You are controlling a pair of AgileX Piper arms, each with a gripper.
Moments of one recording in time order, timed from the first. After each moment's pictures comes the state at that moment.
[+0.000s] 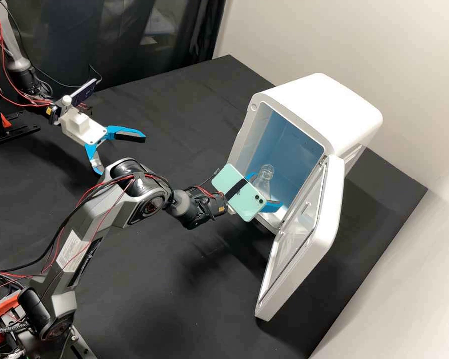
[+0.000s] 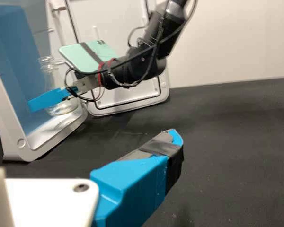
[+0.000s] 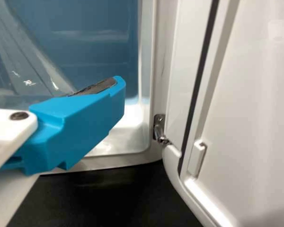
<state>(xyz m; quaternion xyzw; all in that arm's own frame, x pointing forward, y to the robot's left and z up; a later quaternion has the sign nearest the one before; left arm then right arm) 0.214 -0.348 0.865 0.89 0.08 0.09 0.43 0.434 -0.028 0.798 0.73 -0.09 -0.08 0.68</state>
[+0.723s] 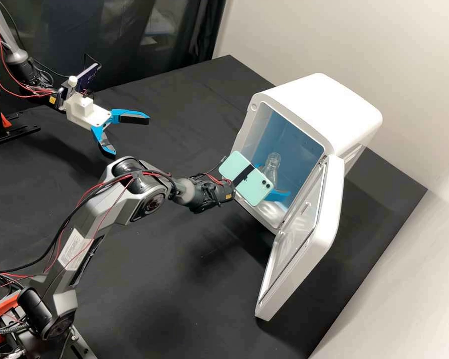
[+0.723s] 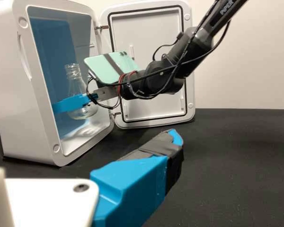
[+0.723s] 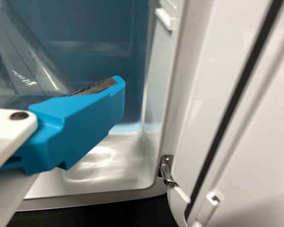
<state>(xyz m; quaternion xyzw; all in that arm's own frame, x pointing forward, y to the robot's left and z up) 0.196 -0.346 0.891 0.88 0.05 0.14 0.45 0.467 -0.004 0.805 0.71 -0.10 -0.08 0.69</state>
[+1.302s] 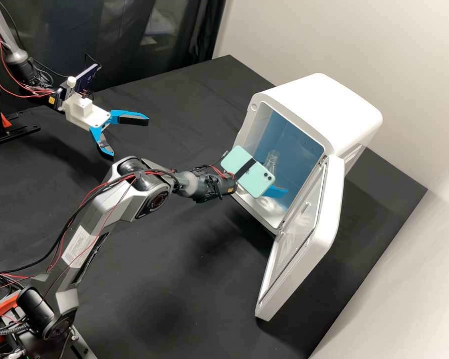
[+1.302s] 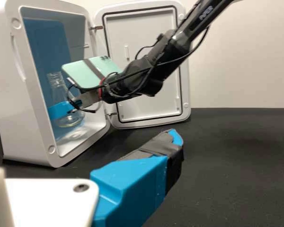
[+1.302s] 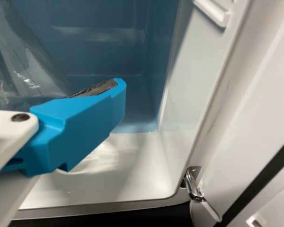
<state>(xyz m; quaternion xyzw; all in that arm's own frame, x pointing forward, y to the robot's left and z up) 0.197 -0.347 0.889 0.88 0.05 0.13 0.45 0.492 0.004 0.793 0.70 -0.10 -0.11 0.69</state>
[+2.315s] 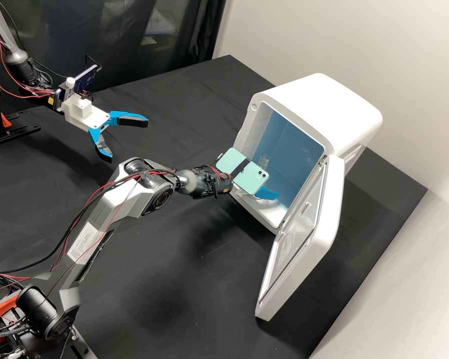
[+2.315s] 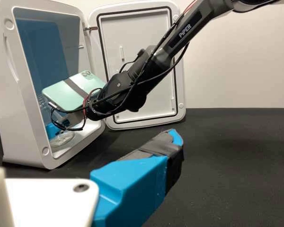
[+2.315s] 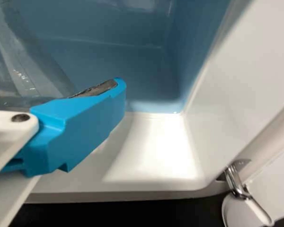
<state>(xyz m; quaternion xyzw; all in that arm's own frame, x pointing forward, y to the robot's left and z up) 0.198 -0.349 0.888 0.88 0.05 0.13 0.45 0.510 0.000 0.755 0.68 -0.09 -0.16 0.71</state>
